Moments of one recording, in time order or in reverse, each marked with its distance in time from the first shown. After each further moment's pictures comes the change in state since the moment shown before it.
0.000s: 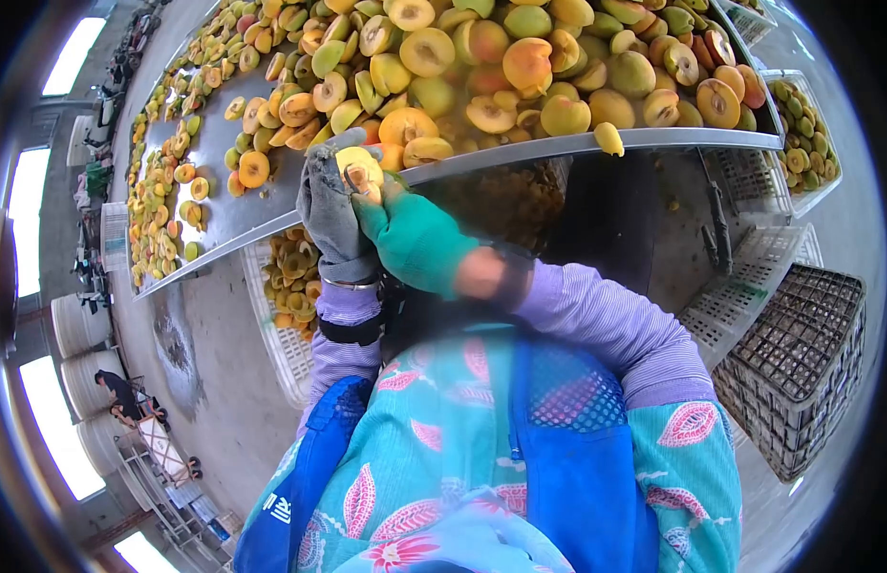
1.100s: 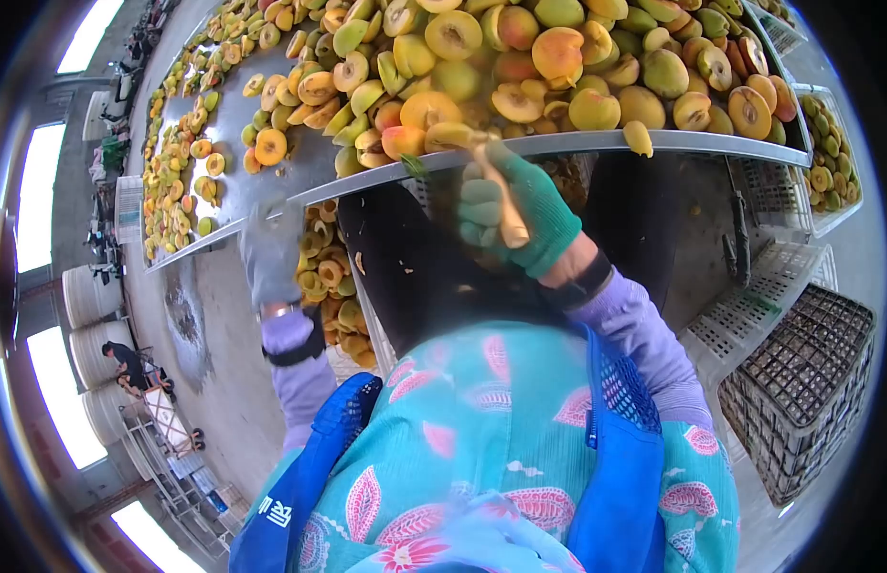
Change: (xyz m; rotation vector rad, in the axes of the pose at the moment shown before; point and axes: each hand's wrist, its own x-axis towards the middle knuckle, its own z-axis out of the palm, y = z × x) left_hand -0.018 0.053 -0.117 1.380 0.030 -0.067; right_hand -0.006 0.015 -0.075 1.517 -0.339 0.691
